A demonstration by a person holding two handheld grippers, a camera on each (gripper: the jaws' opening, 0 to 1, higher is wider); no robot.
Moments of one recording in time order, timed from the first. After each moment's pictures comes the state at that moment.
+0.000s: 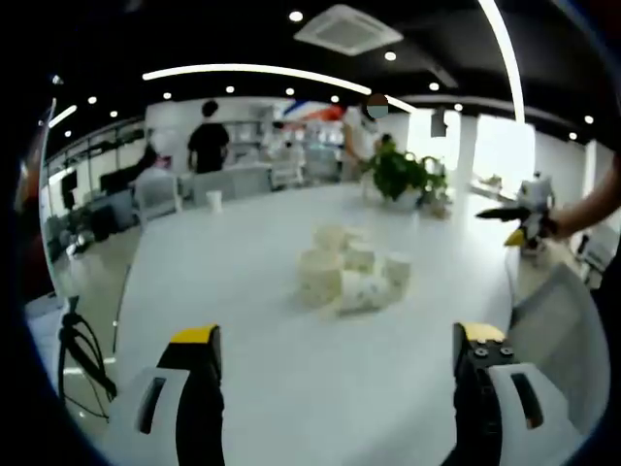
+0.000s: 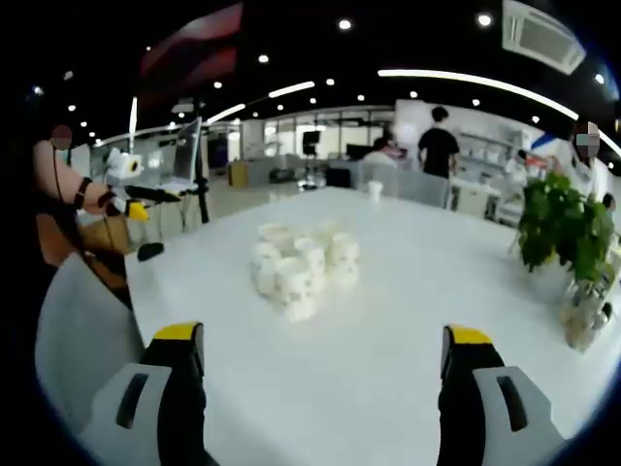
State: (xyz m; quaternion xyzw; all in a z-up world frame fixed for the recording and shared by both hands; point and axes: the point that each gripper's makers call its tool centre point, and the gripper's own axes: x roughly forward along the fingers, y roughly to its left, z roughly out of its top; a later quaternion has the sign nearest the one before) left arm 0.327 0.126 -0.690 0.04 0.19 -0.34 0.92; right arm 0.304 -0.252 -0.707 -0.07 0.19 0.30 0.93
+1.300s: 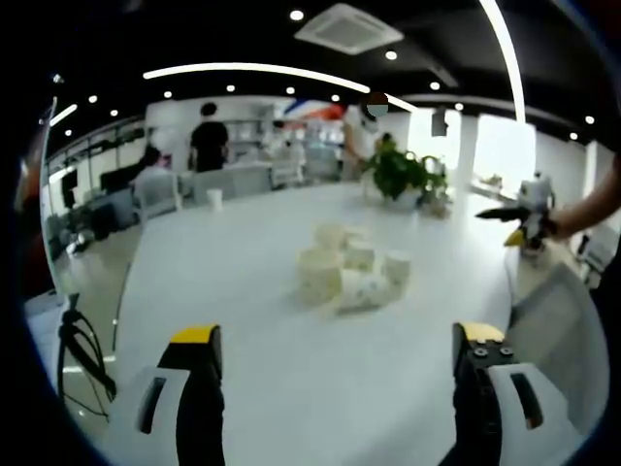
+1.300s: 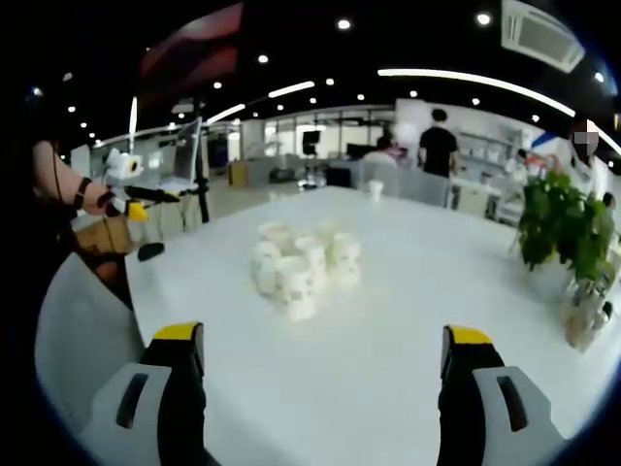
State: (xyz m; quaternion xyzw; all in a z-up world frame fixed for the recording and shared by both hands) left arm 0.326 0.124 -0.692 0.04 0.20 -0.34 0.92; right arm 0.305 -0.254 -0.710 -0.07 0.19 0.30 0.93
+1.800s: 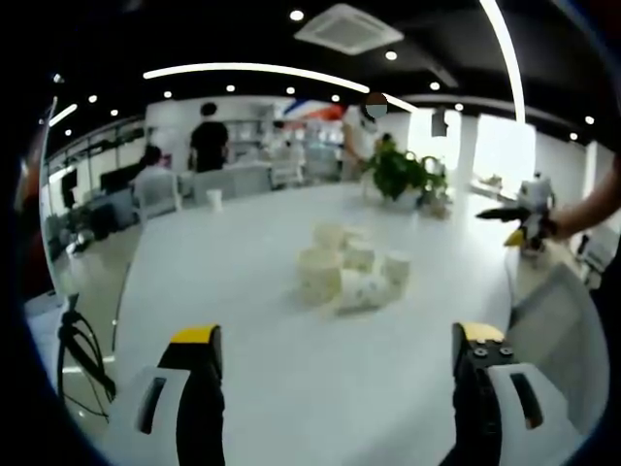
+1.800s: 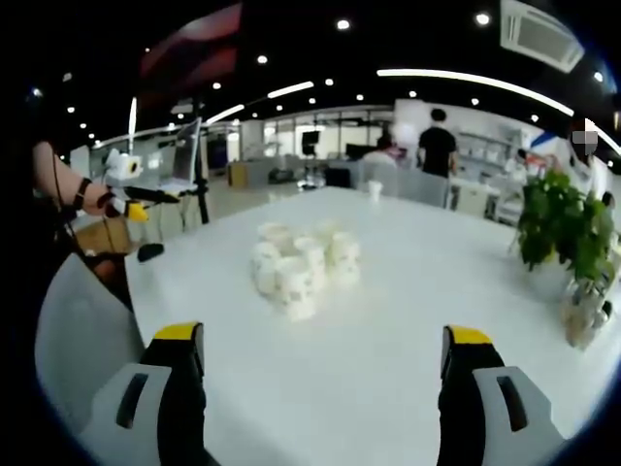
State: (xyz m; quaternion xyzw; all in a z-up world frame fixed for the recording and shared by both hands) left arm 0.326 0.124 -0.692 0.04 0.20 -0.34 0.92; right arm 0.304 -0.255 -0.710 -0.07 0.19 0.30 0.93
